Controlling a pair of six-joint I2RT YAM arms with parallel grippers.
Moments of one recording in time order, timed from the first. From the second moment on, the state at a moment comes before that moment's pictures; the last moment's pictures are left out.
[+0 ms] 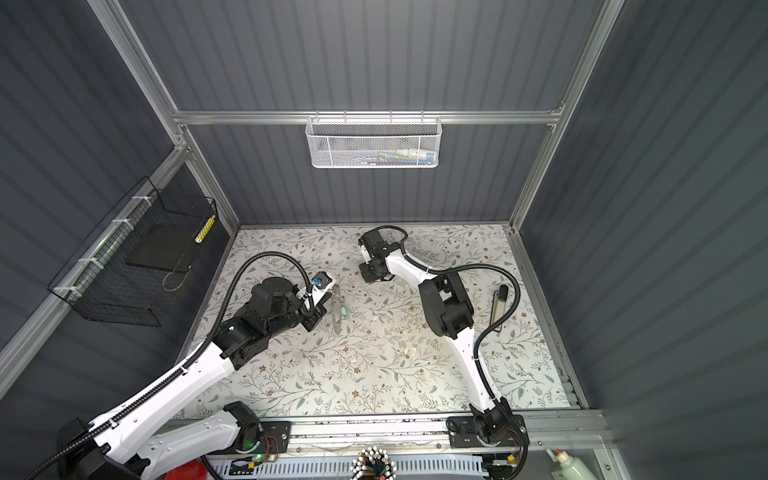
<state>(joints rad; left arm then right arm) -0.67 1.01 0.84 -0.33 0.02 0.33 0.58 2.41 1.99 -0.64 -0.06 0.07</state>
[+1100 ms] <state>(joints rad) -0.67 1.01 0.84 -0.33 0.02 0.33 0.58 2.42 2.01 -0.67 -0.05 0.06</state>
